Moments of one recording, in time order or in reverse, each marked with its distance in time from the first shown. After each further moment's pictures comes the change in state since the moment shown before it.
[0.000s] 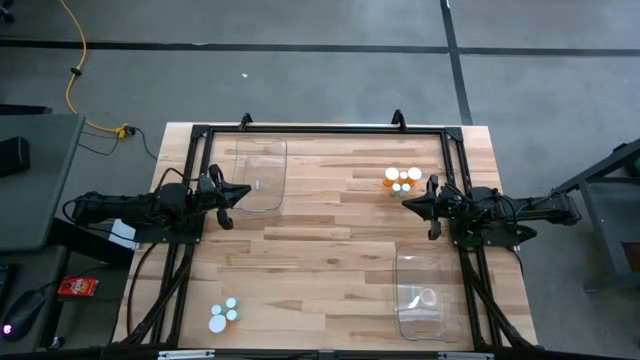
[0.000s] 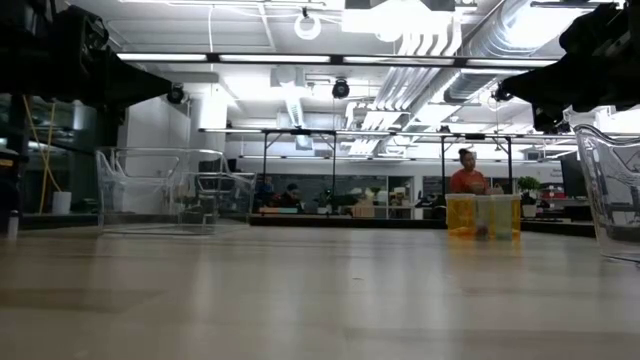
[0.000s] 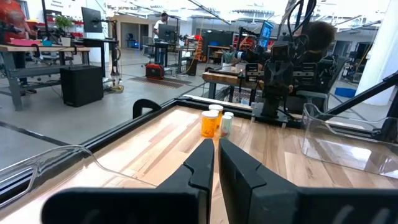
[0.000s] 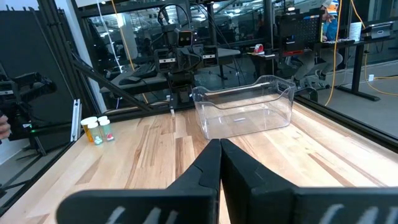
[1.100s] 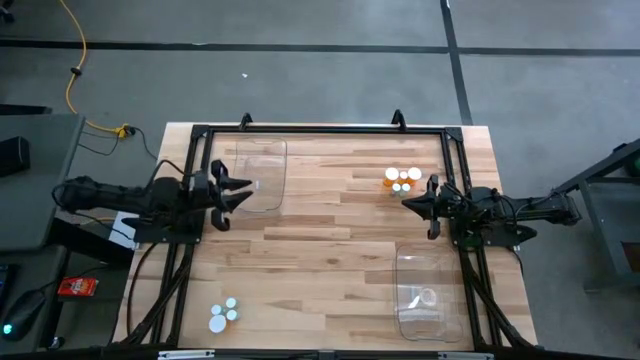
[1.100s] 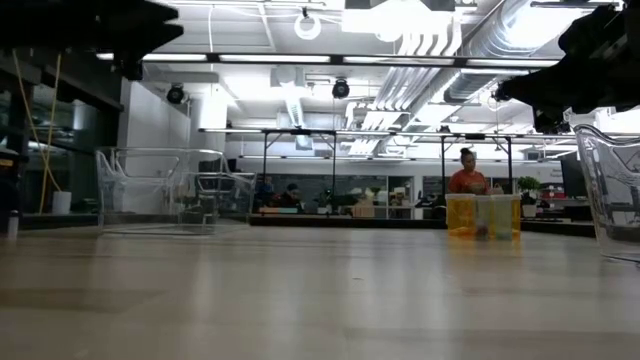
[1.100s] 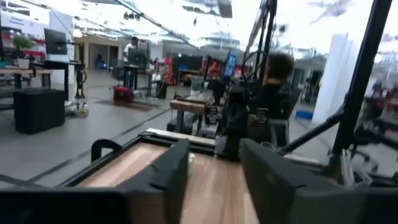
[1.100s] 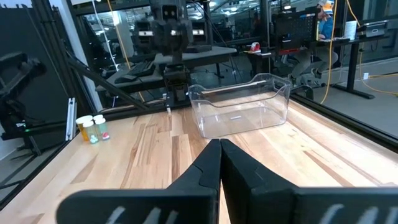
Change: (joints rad) left arm -0.099 0.329 0.193 0.255 0.032 0.027; right arm 0.000 0.000 0.000 -0.012 0.016 0.000
